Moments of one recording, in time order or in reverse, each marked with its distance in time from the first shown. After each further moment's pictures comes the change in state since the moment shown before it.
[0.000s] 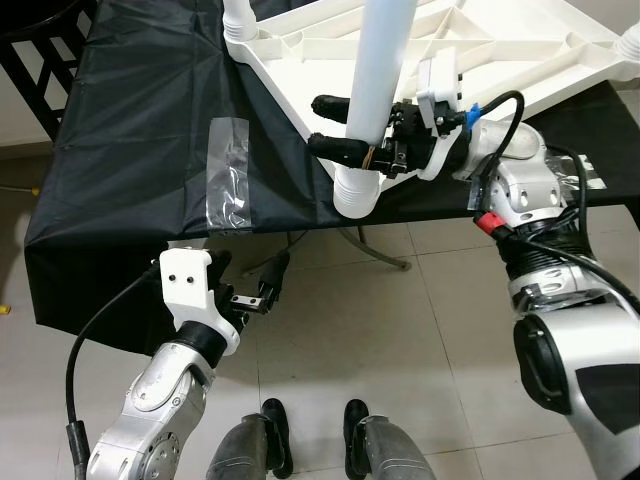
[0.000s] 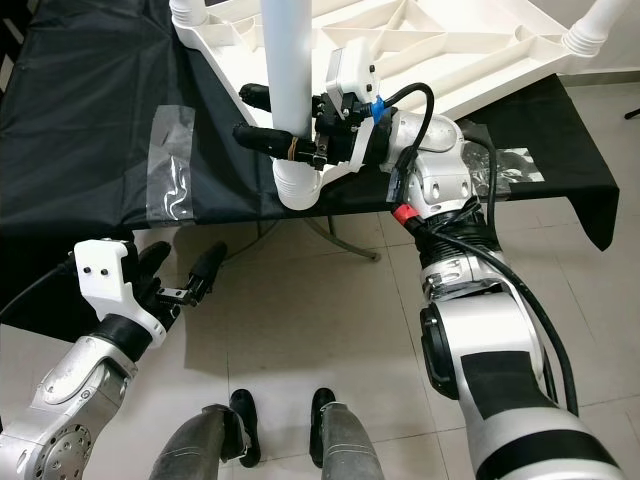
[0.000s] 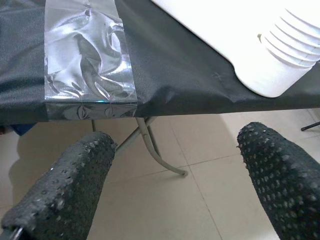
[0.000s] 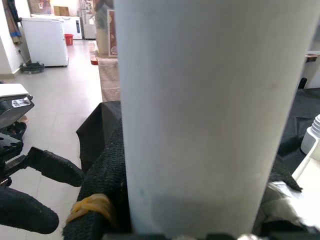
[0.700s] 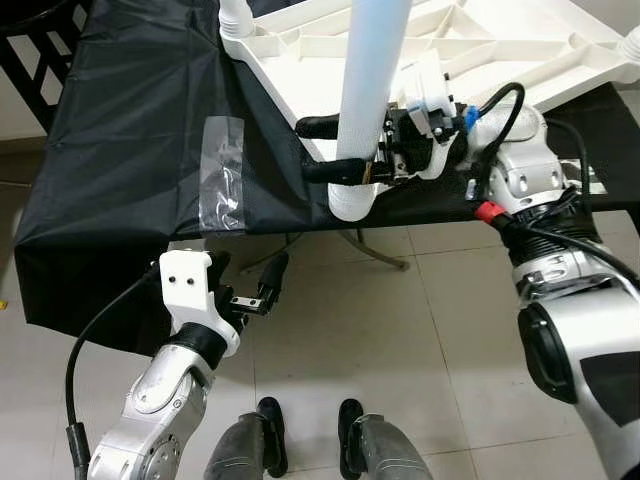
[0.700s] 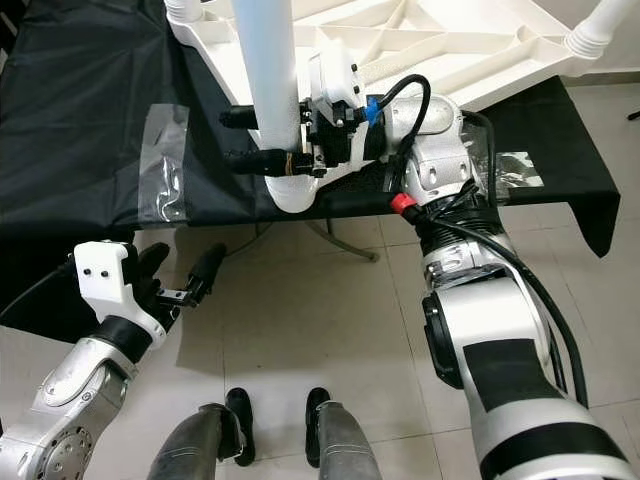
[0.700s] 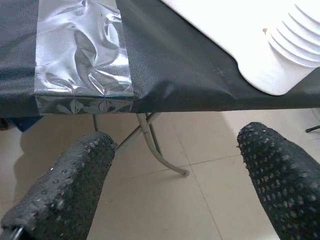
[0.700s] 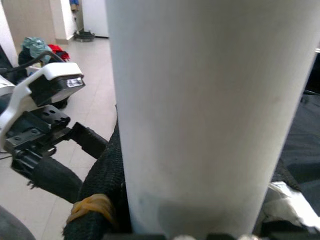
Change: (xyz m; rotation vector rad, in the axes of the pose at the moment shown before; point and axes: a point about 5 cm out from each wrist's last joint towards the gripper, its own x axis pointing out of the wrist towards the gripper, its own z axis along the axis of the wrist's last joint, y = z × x) left arm -0.001 0.000 -0.002 0.005 0.004 0.007; right arm 0.011 0.004 0.013 -0.082 0.081 0.209
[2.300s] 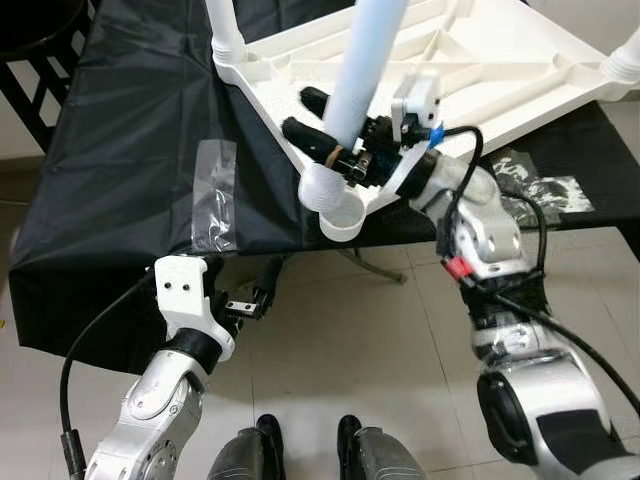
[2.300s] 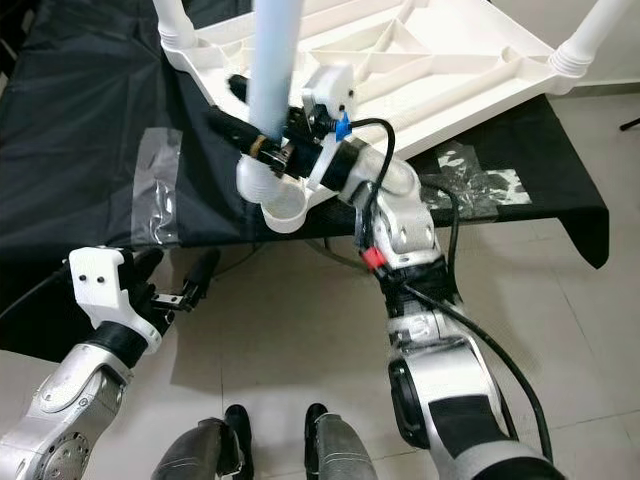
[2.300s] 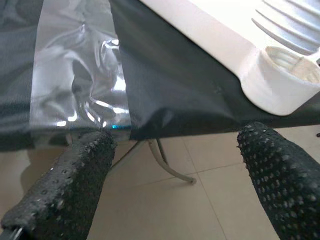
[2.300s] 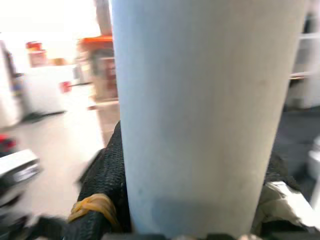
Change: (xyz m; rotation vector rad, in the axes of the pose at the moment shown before) left arm -0.005 0.004 -0.003 0.018 0.002 0.030; right arm 0.029 0.028 -0.006 0.193 -0.268 -0.255
